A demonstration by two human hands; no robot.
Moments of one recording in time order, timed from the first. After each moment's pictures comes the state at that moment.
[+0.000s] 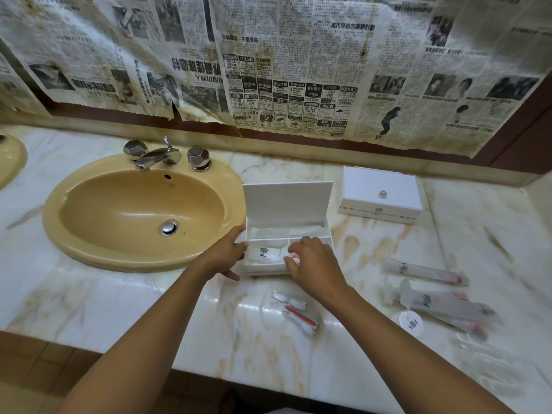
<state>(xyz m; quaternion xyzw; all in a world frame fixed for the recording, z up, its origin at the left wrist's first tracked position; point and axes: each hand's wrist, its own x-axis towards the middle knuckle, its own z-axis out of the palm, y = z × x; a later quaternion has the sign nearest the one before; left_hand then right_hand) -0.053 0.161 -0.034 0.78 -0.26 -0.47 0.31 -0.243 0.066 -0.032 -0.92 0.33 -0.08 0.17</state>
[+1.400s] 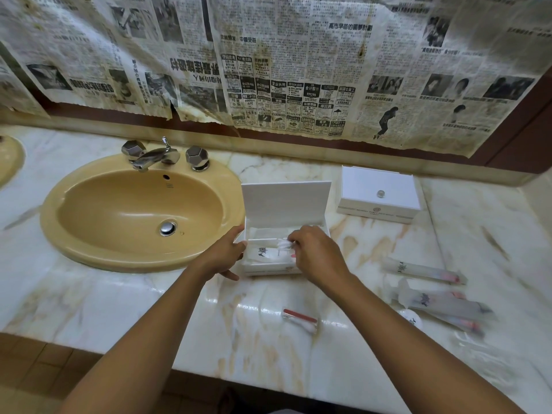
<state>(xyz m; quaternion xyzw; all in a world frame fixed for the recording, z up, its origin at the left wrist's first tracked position) -0.054 0.161 -0.036 0.79 -0.26 -0.46 0.31 -0.238 0.055 -0.008 -0.91 0.34 -0.09 0.20</state>
